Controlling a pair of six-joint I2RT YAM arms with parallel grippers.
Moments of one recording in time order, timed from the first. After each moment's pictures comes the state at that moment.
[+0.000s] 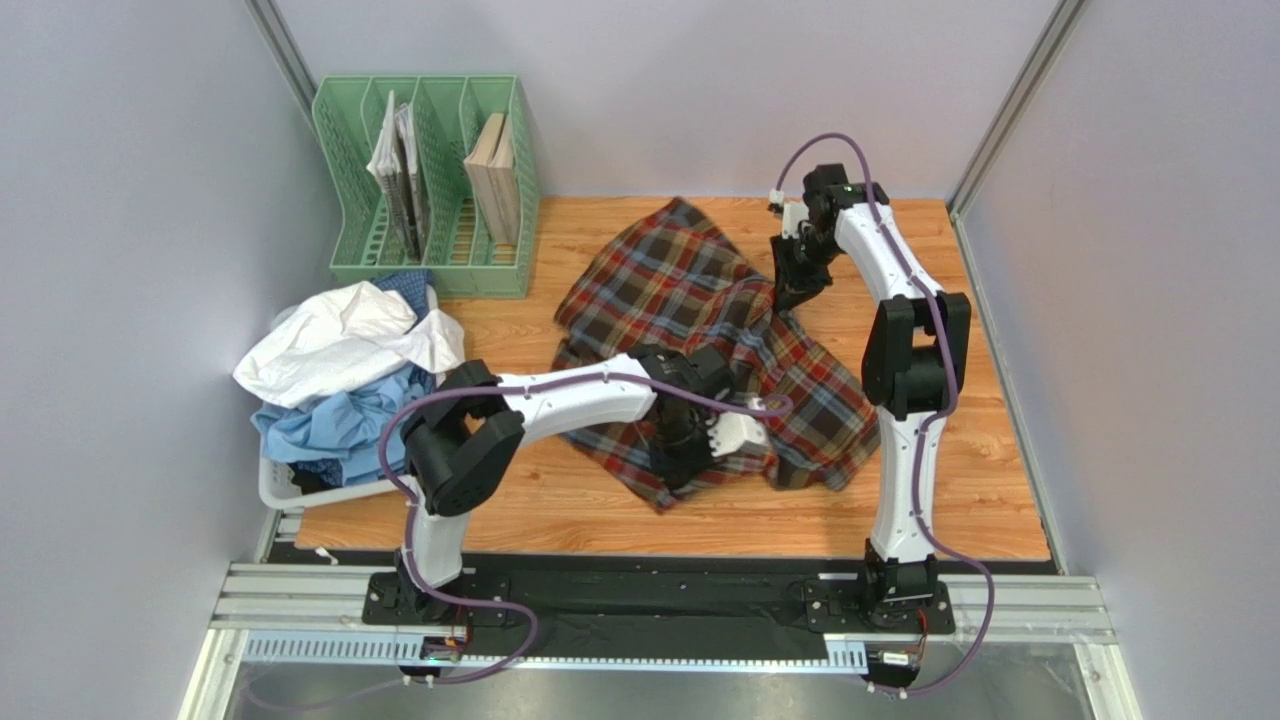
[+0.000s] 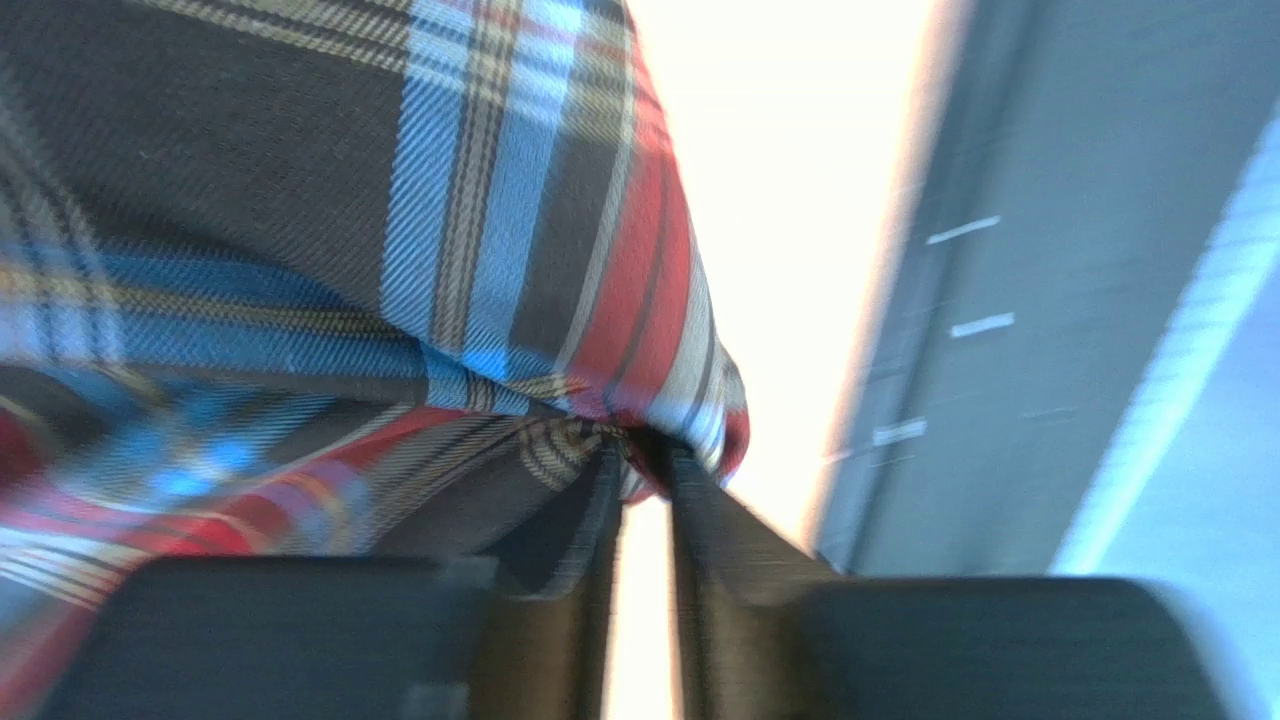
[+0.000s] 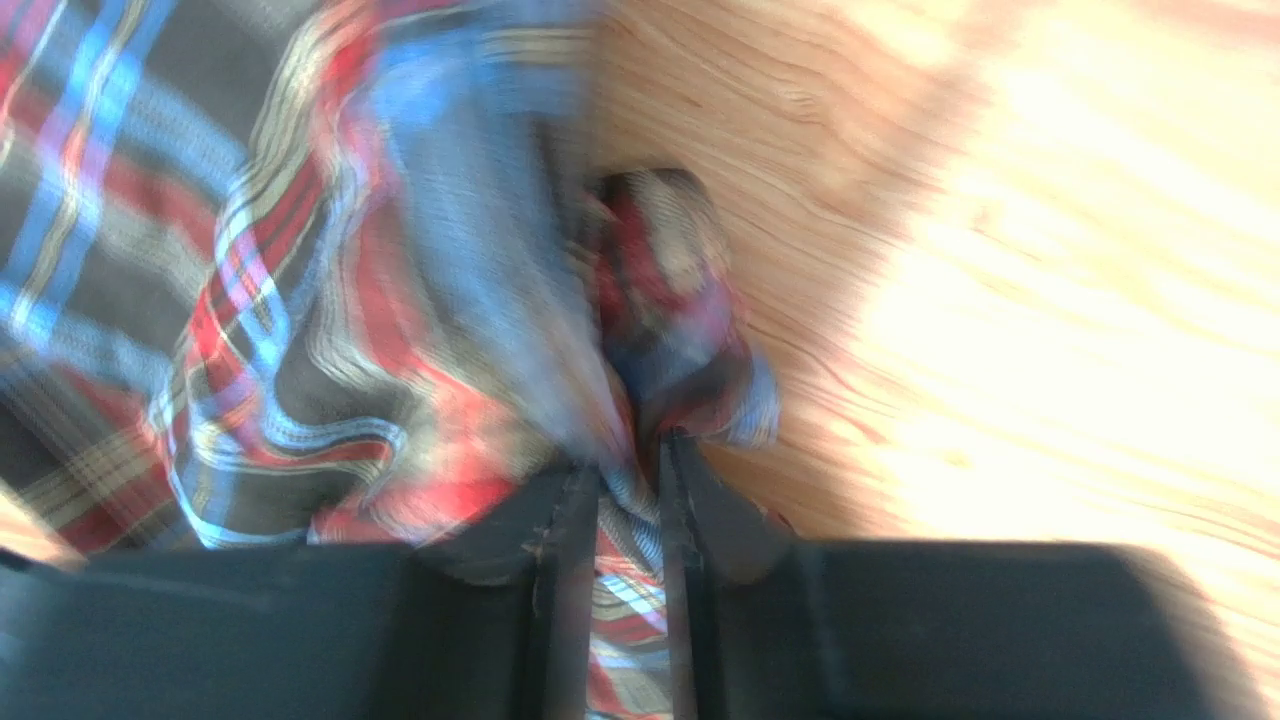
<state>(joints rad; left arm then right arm) -0.98 1.94 1.43 -0.86 0.38 0.41 0.10 2.27 2.08 -1.11 -0.29 -0.09</state>
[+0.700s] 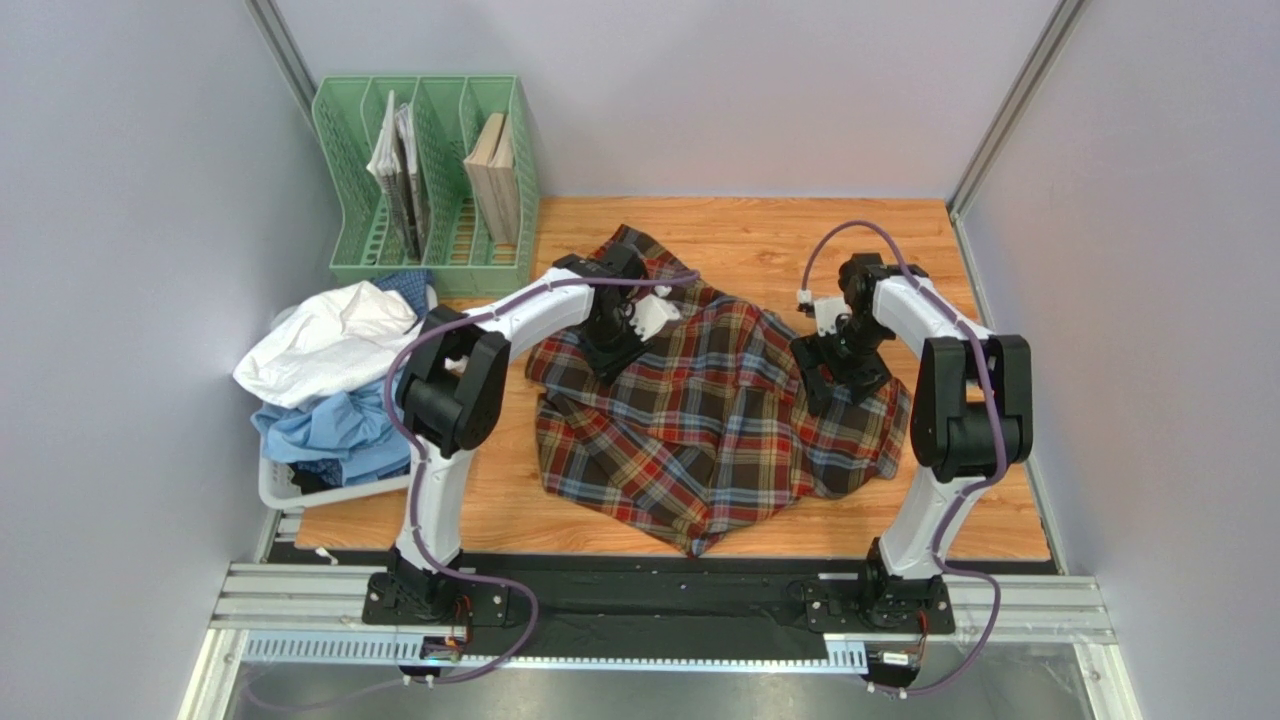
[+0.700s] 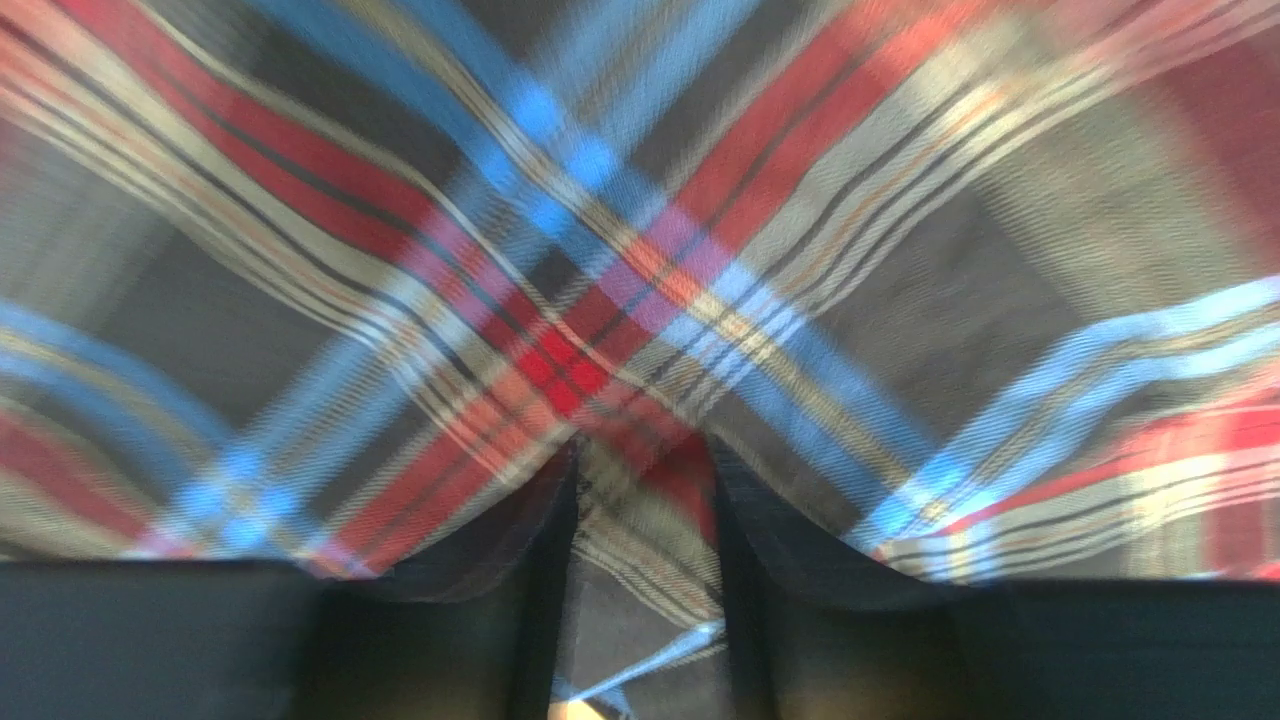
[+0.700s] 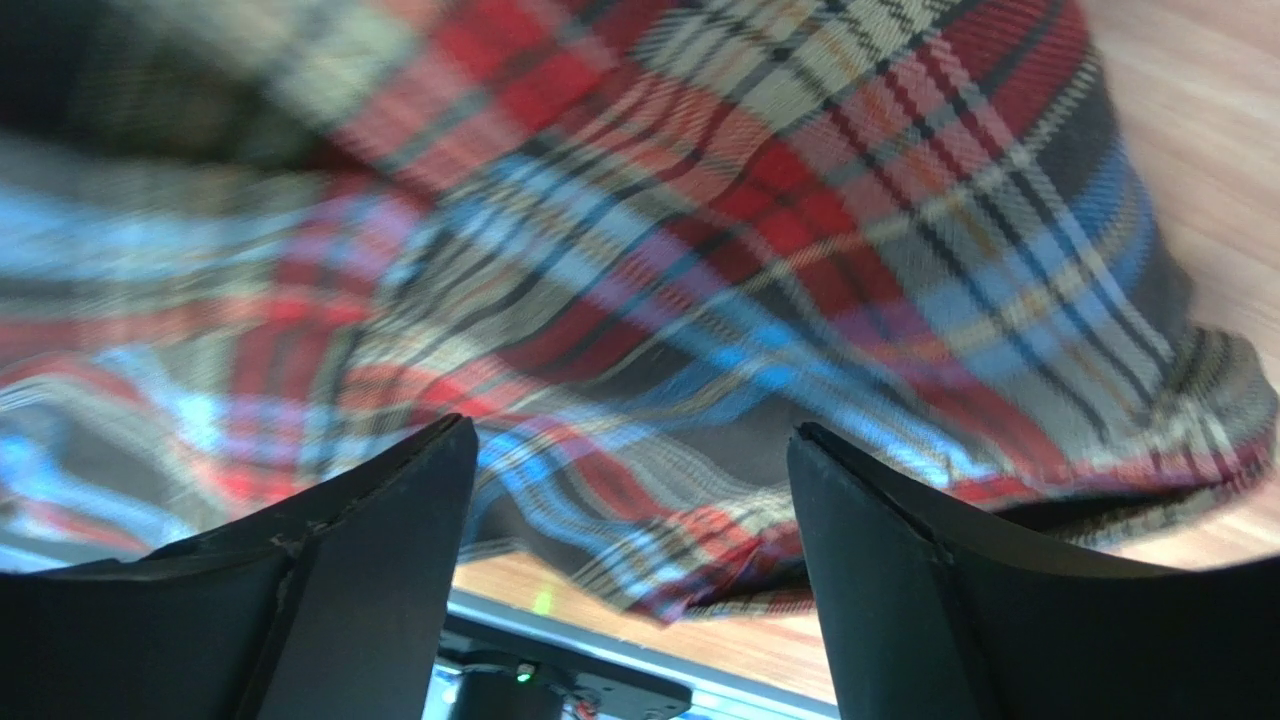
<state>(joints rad) -0.56 2.10 1.68 -0.90 0.17 0.47 0.04 1.83 1.32 -1.04 -0.18 -0.31</state>
